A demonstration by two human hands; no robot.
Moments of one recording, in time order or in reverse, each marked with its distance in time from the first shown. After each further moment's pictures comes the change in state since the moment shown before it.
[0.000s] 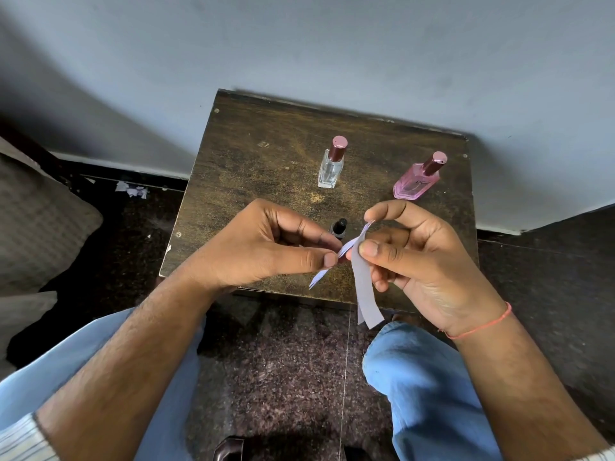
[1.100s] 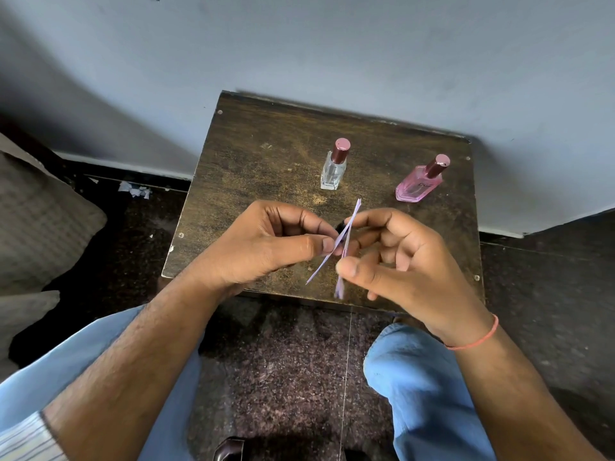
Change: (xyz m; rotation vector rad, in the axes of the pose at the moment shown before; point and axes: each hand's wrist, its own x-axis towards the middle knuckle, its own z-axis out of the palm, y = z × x) left_hand 0.003 0.008 0.013 -0.094 0.085 -0.047; right_hand -0.001 0.014 0.002 -0.385 0.017 -0.108
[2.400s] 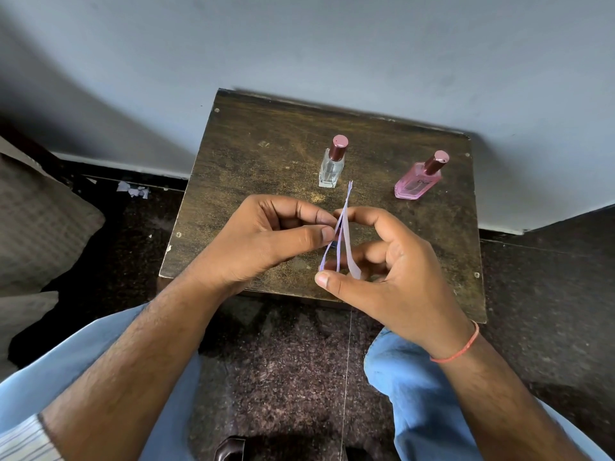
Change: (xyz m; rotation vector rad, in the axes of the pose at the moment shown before) left_hand -0.002 0.013 0.012 -0.052 0.132 -0.023; right_hand -0.005 0.002 0.019 -0.361 0.108 -0.038
